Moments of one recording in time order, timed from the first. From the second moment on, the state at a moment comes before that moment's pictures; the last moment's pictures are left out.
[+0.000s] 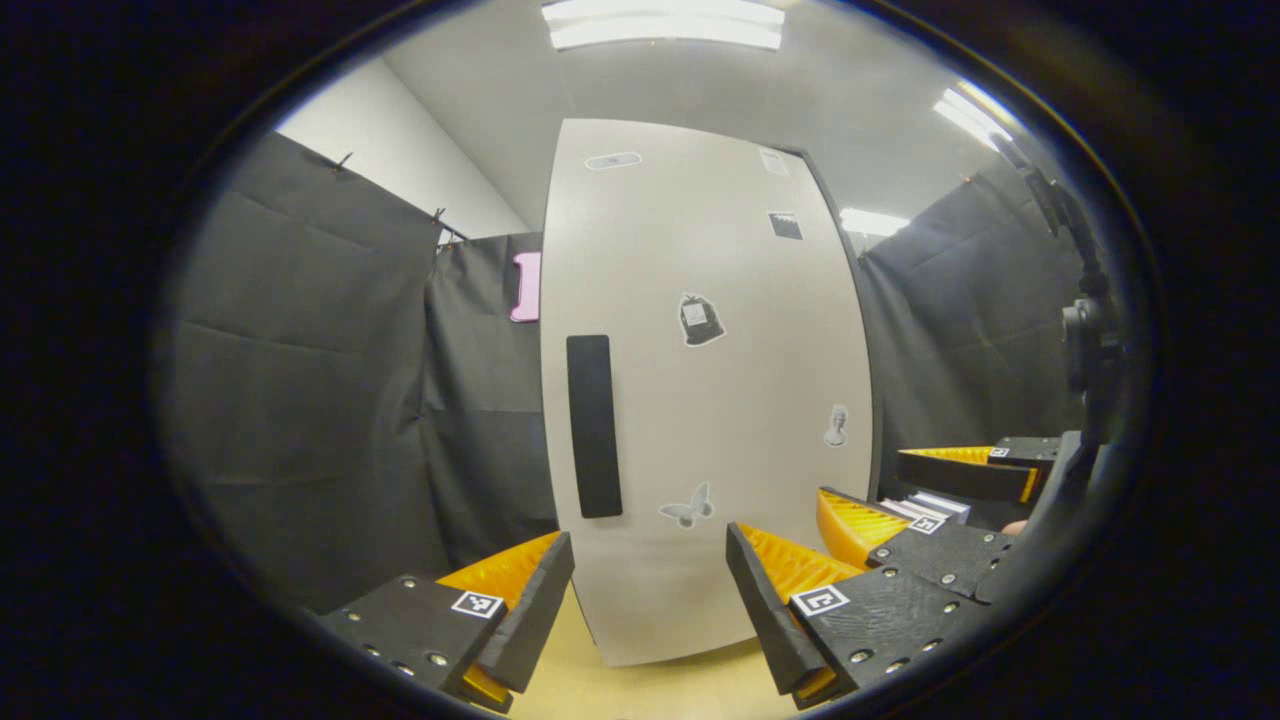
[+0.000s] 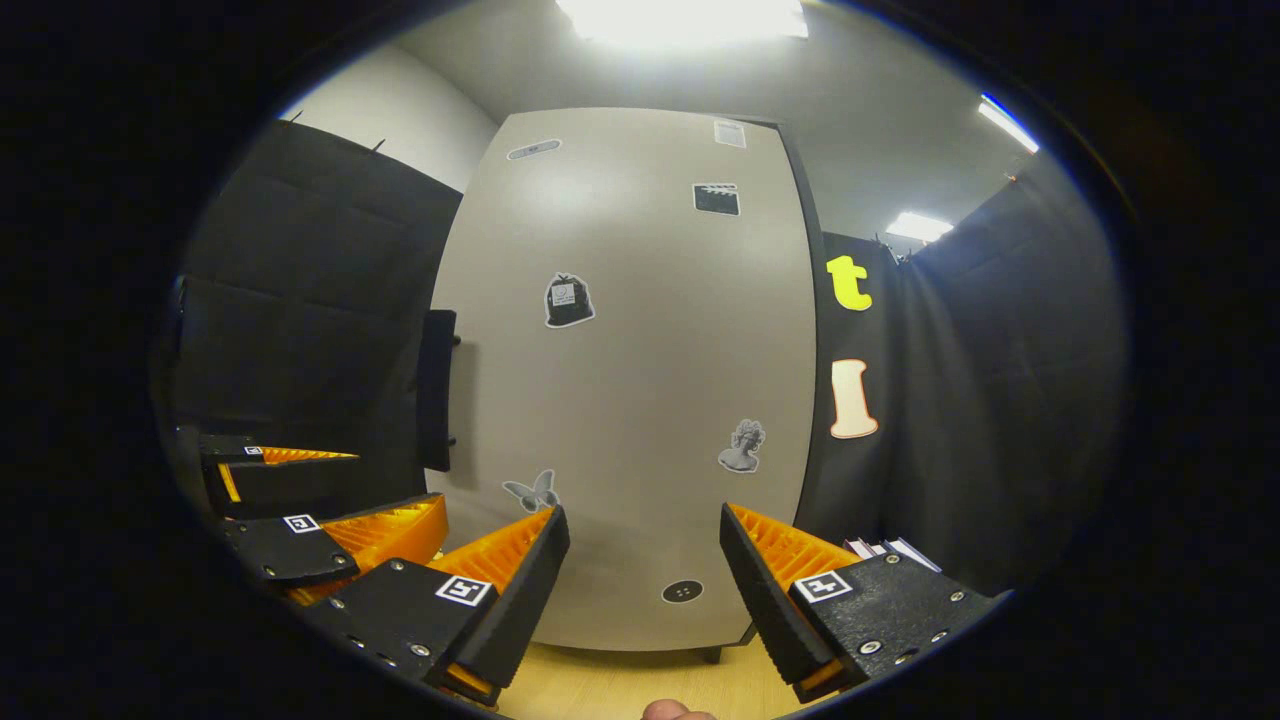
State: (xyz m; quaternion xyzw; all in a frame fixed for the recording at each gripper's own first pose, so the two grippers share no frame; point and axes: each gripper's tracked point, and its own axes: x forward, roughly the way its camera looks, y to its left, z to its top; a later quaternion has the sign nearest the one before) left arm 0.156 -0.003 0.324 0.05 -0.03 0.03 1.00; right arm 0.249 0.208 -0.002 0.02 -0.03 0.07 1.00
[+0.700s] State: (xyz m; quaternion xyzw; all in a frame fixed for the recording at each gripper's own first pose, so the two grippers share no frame) left arm 0.162 -0.002 0.320 0.04 -0.03 0.03 1.00; right arm 0.252 0.187 0.001 0.05 -0.02 0.01 1.00
